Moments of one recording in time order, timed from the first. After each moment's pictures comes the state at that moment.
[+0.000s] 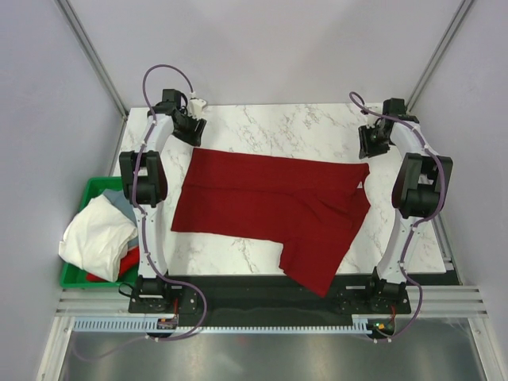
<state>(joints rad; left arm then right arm) -0.02 2.41 2.15 -0.75 0.27 0.49 -0.15 2.13 1.76 -0.72 -0.21 -0.28</state>
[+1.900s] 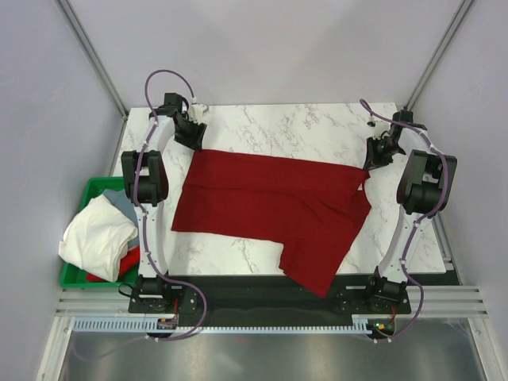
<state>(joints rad) -0.02 2.45 2.17 -0.79 0.28 0.46 -0.24 2.22 1.74 -0.77 -0.36 -0.32</state>
